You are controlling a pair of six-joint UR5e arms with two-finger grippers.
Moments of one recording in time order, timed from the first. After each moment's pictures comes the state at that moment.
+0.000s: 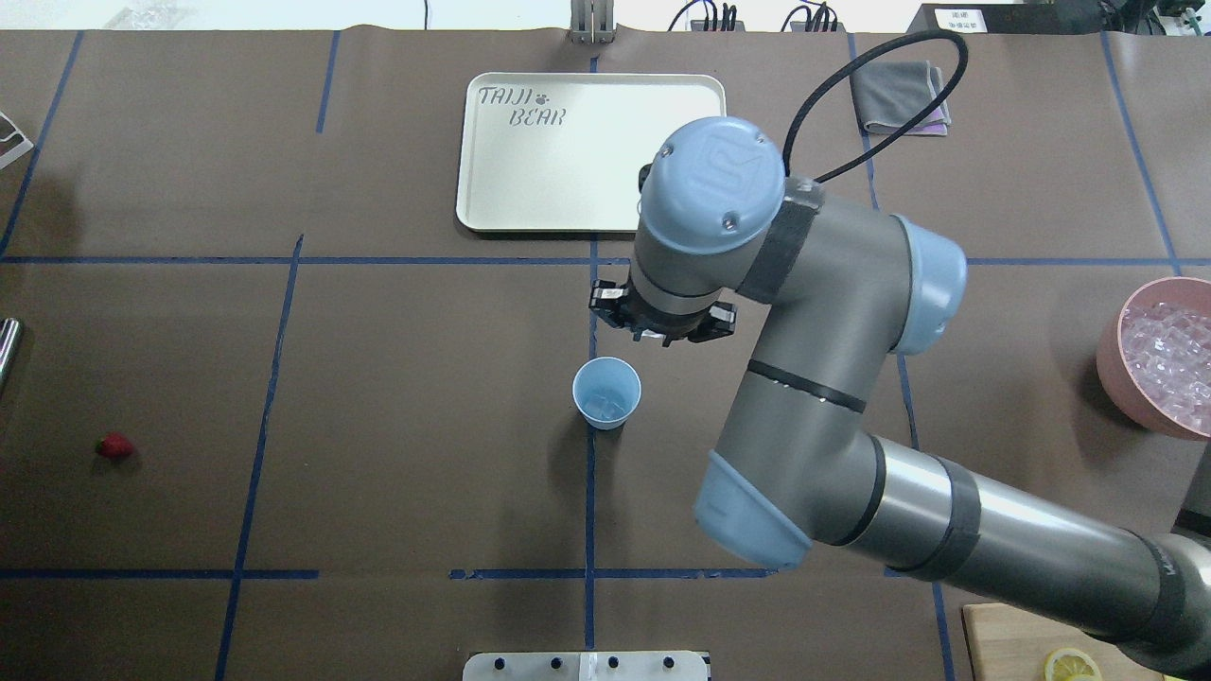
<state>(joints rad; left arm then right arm) -1.59 -1.39 -1.69 -1.61 -2.36 0.11 0.49 -0.78 1.77 -1.79 1.81 1.43</state>
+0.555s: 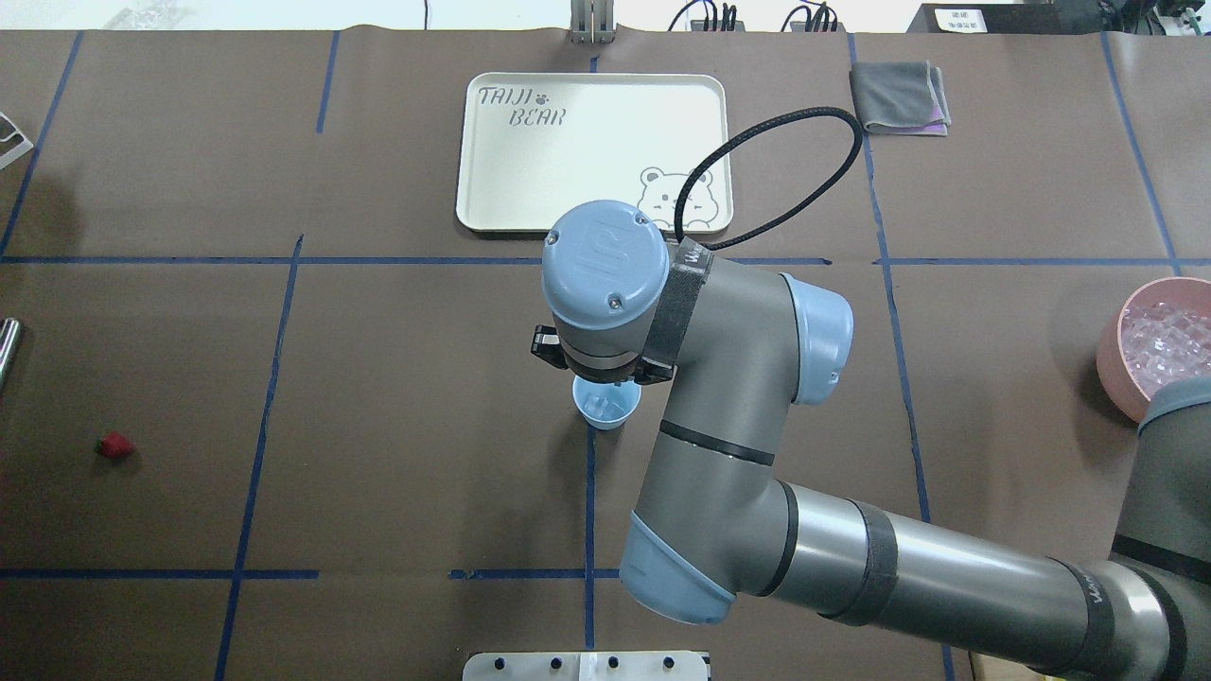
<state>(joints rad) -1.59 -1.39 -1.69 -1.61 -2.36 0.11 0.44 -0.75 1.71 -1.79 1.78 1.46</state>
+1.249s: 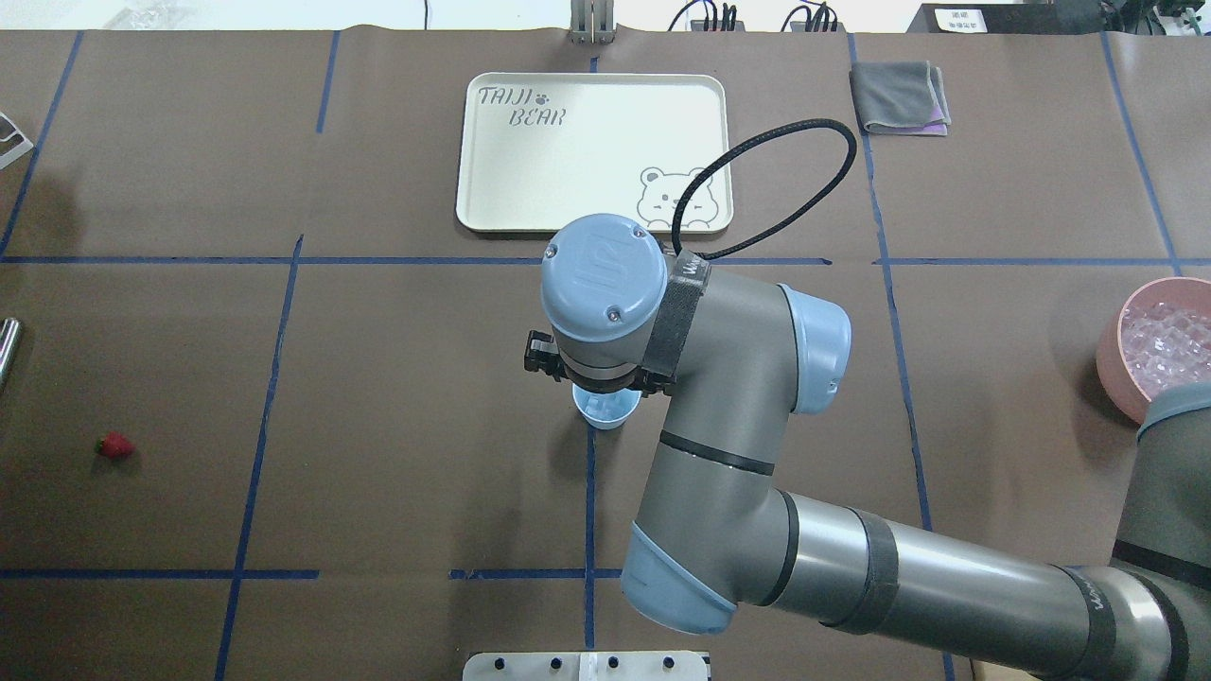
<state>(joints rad) -1.59 -1.39 -1.69 -1.61 -2.36 0.11 0.45 -0.75 1.72 -1.79 1.79 1.44</state>
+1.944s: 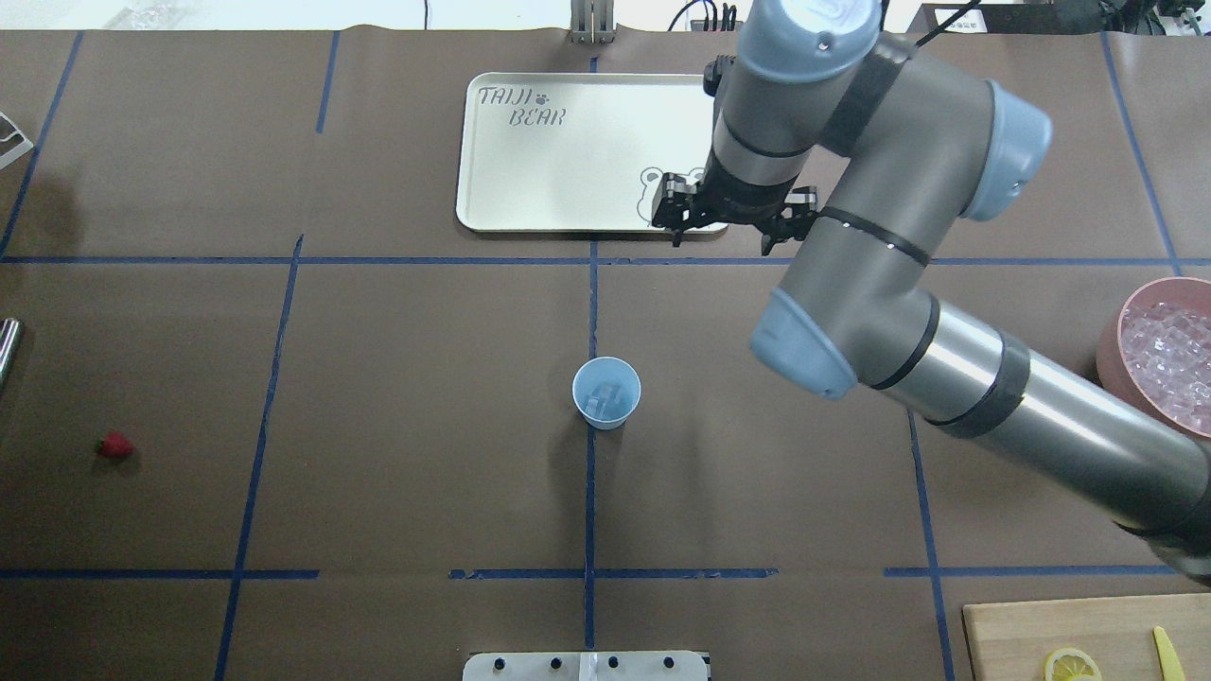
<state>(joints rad) -1.58 -1.41 -1.69 -1.60 -2.35 0.10 0.80 -0.86 1.73 -1.79 2.06 1.04</state>
